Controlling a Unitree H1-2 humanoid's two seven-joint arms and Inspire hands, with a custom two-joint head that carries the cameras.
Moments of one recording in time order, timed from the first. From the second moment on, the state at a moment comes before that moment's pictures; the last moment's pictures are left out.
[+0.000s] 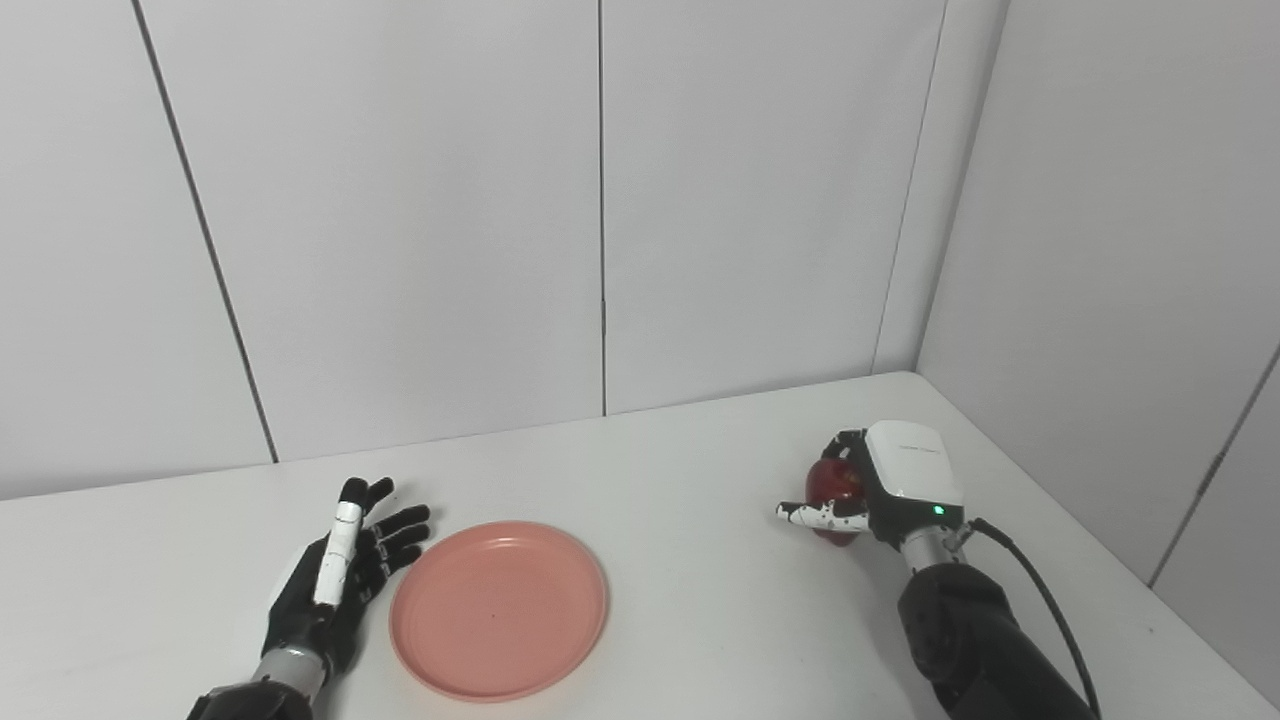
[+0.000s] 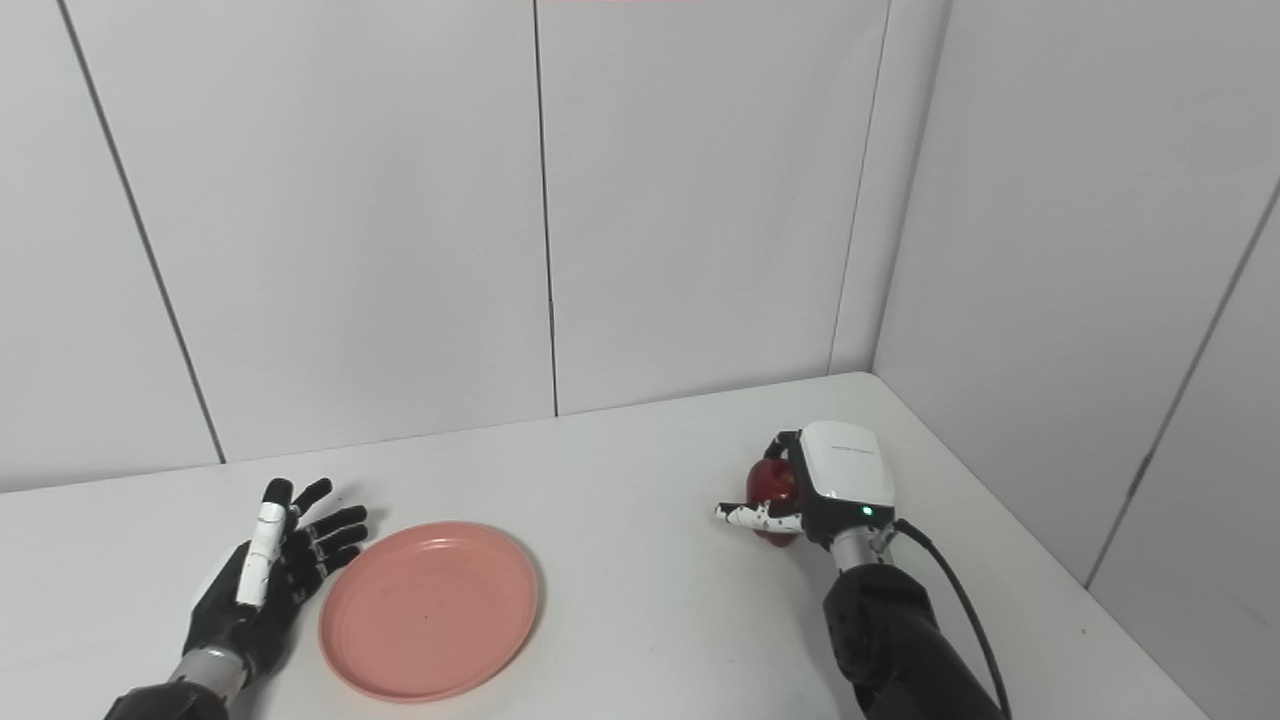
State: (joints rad) left arm -0.49 0.03 0.02 0.47 -0.14 0.17 -0.17; right arm -0.37 -0.46 0.10 0.38 -0.84 0.18 -0.29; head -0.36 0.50
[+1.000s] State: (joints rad) left arm -0.49 0.03 0.01 0.46 -0.14 0.18 -0.18; right arm -0.38 -0.47 0.14 0.35 -0.76 0.16 -0.33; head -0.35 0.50
